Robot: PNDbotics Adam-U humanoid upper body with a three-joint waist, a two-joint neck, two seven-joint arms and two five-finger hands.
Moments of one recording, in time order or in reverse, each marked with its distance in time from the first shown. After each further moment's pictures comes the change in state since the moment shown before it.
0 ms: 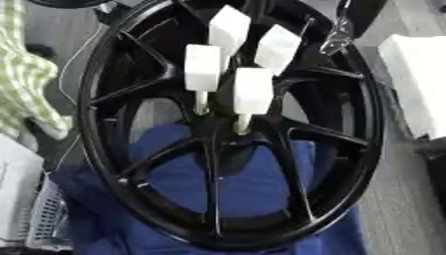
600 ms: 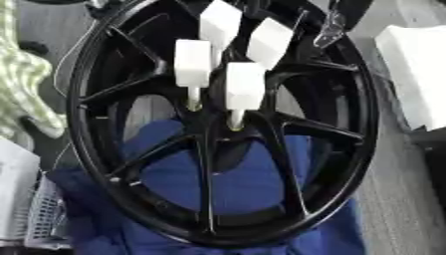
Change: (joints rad) left arm 0.000 -0.011 -0.001 0.000 0.001 0.000 0.000; right arm 0.003 0.013 0.007 0.040 0.006 0.002 0.002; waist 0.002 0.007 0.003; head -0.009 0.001
